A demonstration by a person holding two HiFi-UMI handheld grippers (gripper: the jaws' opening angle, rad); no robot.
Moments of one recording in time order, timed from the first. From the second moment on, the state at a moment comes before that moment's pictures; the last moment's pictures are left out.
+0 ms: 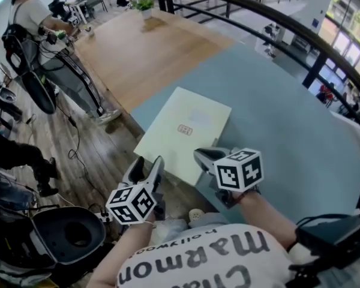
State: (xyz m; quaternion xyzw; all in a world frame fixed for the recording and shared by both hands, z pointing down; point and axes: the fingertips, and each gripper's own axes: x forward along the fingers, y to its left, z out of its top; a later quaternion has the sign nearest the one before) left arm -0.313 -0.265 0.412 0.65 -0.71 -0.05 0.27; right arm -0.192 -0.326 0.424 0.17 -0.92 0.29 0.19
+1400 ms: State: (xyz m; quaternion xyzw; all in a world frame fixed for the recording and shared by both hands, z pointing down) left arm -0.187 0.011 0.446 0.76 -0.62 -0.05 0.18; right arm -0.056 -0.059 0.477 0.29 -0.92 0.22 0.15
